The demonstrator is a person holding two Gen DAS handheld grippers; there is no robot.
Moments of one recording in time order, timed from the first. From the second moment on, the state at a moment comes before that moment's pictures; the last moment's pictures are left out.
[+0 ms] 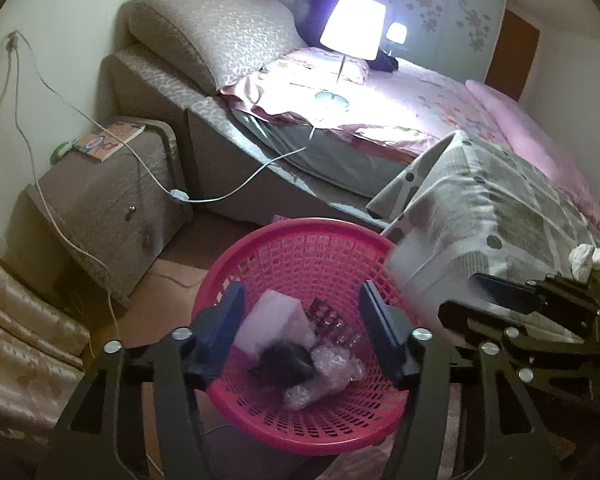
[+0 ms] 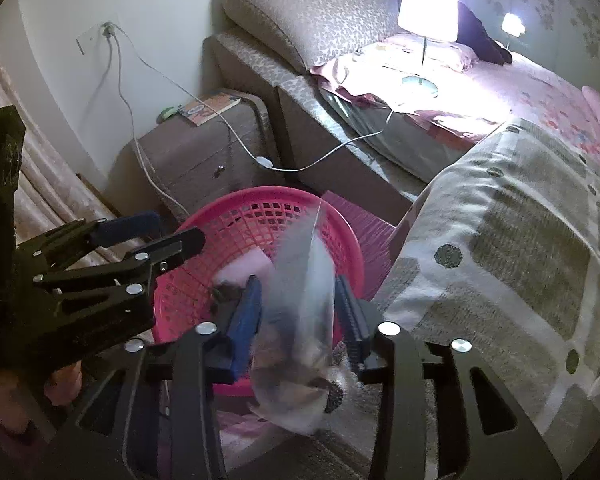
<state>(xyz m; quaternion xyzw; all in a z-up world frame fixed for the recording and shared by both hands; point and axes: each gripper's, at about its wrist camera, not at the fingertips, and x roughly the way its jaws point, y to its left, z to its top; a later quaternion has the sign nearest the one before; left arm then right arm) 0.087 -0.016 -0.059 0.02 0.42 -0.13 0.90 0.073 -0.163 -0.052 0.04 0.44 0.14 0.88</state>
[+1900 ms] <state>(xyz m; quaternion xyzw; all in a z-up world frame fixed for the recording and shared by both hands) 0.012 -0.192 -0.039 0.15 0.36 -0.30 0.87 -0.116 -0.404 -0.068 0.09 0.37 -0.23 0.90</state>
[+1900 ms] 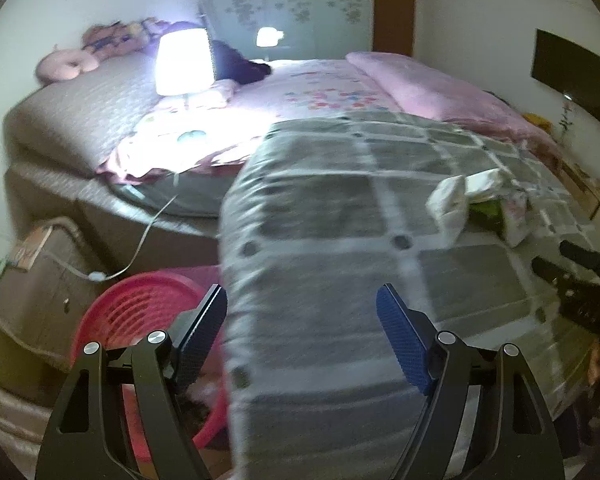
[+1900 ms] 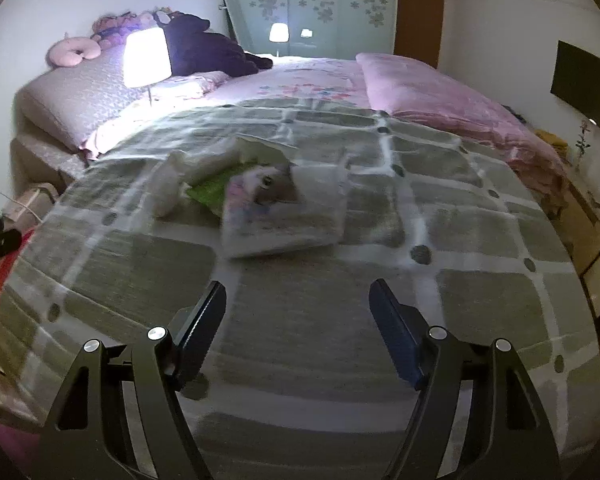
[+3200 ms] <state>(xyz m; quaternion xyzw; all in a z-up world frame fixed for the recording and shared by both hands) 0.018 -0.326 -0.059 0.20 0.36 -0.41 0.82 -0.121 -0.416 -0.079 0.12 0.39 -0.22 0.89</state>
